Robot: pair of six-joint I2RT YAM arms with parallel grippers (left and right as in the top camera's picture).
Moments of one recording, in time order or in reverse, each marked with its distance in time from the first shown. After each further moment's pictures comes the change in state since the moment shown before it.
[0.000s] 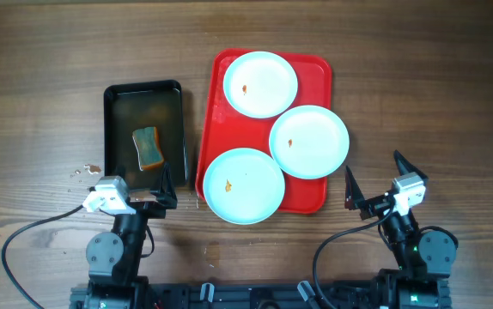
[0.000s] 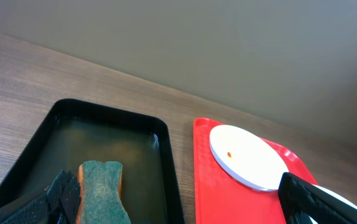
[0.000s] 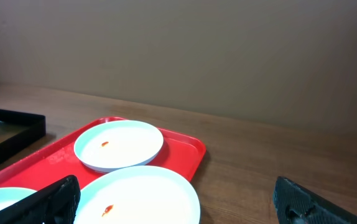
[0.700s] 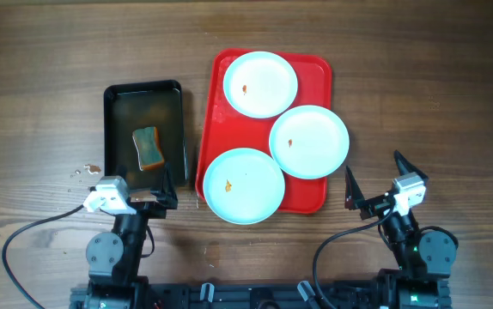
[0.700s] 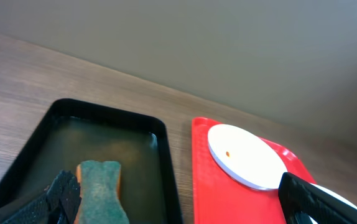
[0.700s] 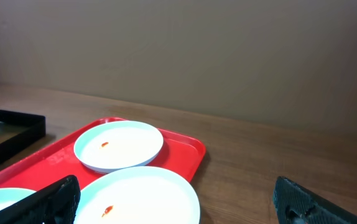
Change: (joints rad) left arm 0.000 0.000 0.000 0.001 0.011 0.000; right arm 0.000 0.000 0.000 0.003 0.000 0.001
